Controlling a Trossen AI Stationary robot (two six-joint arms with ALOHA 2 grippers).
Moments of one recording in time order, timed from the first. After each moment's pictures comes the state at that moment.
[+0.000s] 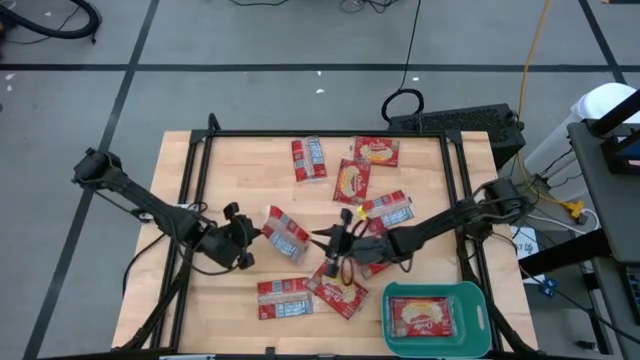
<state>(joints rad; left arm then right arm) -0.51 1.09 0.58 -0.46 -0.63 -0.62 0.31 1.78 0.96 0.51 0.58 0.08</state>
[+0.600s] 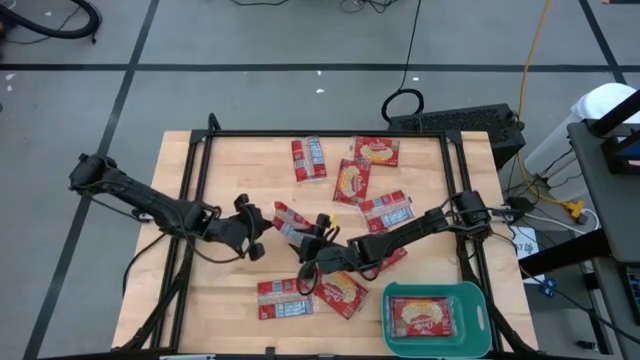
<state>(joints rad) -0.34 1.09 0.58 -0.27 -0.52 -0.45 0.30 2.03 1.27 0.28 0.68 0.04</state>
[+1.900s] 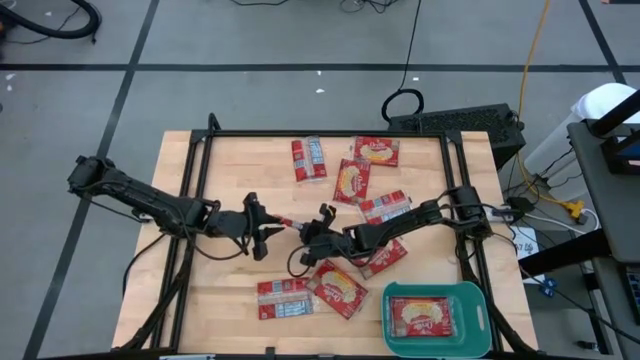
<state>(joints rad) -0.29 1.09 0.58 -0.07 -0.41 -0.35 0.22 2.04 1.27 0.11 0.59 0.17</state>
